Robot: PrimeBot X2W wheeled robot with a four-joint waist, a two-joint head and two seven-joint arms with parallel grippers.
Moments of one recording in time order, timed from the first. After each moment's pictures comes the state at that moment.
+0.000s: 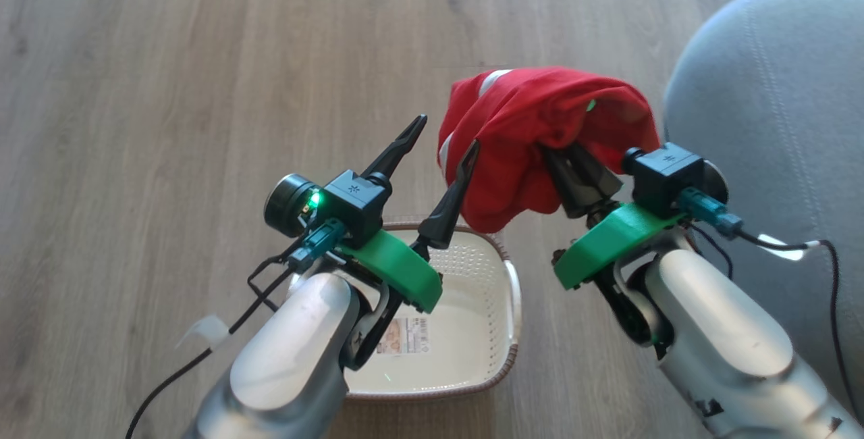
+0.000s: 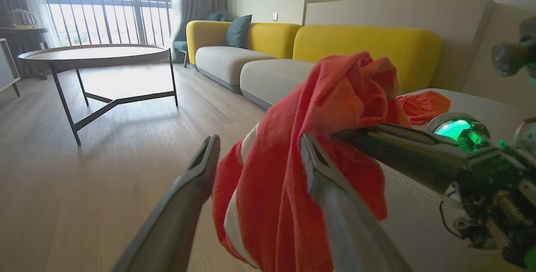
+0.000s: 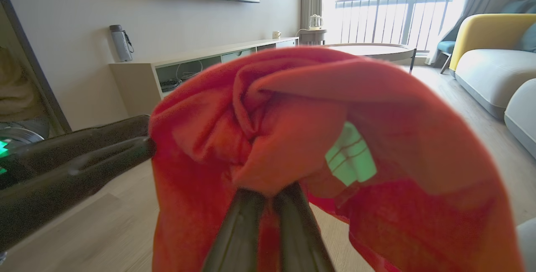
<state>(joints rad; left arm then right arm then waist) -0.45 0.05 -0.64 0.28 -0.34 -0.03 -0.26 -0.50 -0.22 0.61 0.25 0.51 0.12 -0.26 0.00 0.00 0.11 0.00</state>
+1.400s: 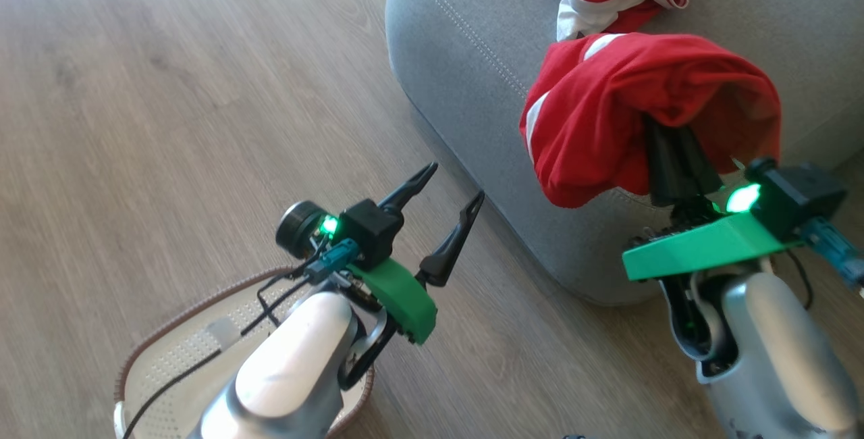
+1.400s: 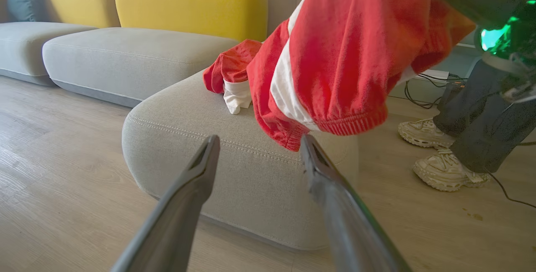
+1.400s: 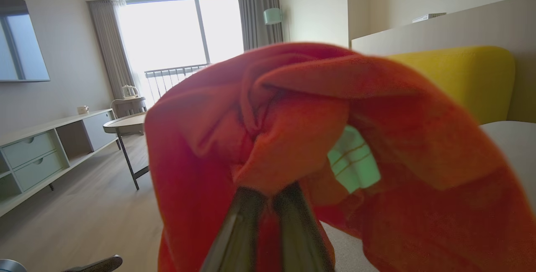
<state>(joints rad) -0.44 0.06 -0.68 0.40 -0.32 -0.12 -0.26 -0.29 -0.16 0.26 -0.01 0.41 0.12 -0.26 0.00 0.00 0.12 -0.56</state>
